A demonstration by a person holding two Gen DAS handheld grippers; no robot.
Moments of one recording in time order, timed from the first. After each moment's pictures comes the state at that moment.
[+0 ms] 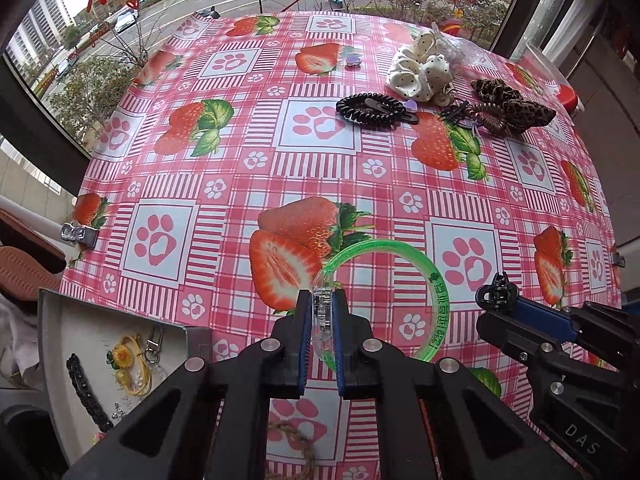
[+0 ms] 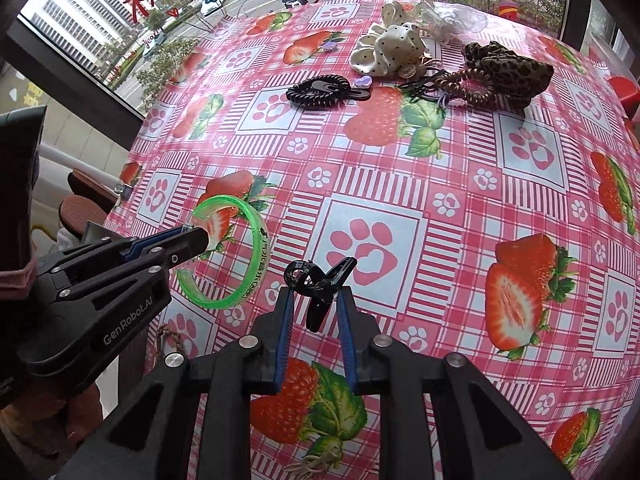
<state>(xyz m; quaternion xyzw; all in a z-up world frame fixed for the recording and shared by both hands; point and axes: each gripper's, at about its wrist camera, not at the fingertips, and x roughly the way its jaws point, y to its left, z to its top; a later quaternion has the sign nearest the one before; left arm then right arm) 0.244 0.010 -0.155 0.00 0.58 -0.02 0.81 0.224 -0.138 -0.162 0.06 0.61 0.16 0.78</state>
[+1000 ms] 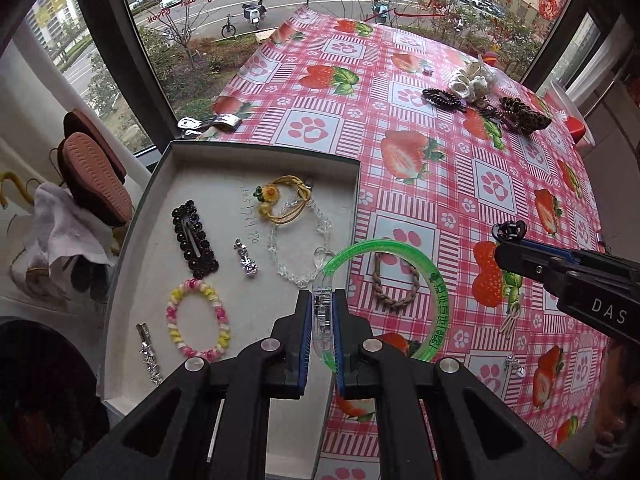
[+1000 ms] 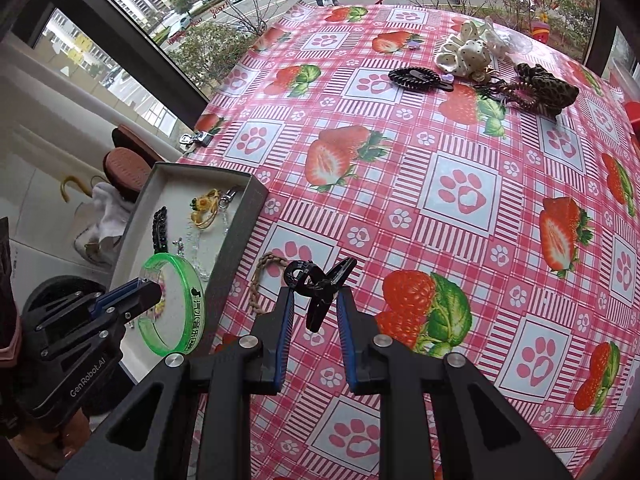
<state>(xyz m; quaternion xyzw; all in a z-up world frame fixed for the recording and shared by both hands) 0.090 0.115 -0.108 -0.06 0.57 0.04 0.82 0.144 -0.063 -0.116 0.03 0.60 0.21 0.77</state>
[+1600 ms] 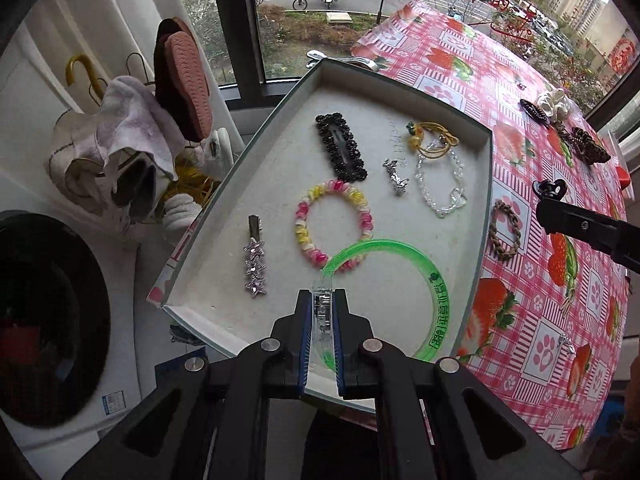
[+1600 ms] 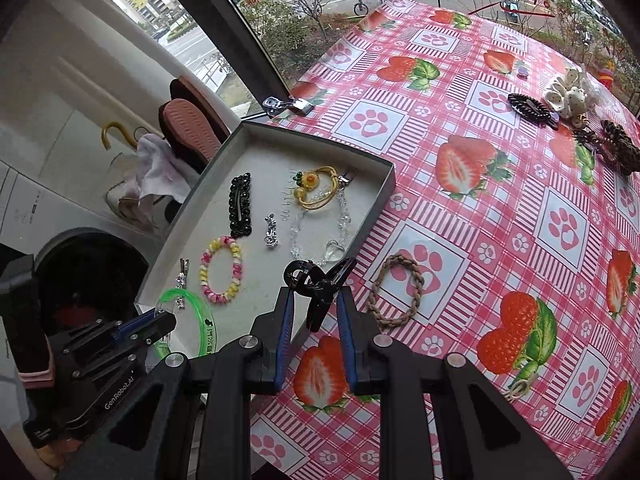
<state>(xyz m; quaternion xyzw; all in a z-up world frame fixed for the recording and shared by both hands) 0.005 0.205 -0.135 -0.14 0.58 0.15 0.79 0.119 0.036 -0.111 -0.02 0.60 0.30 0.74</state>
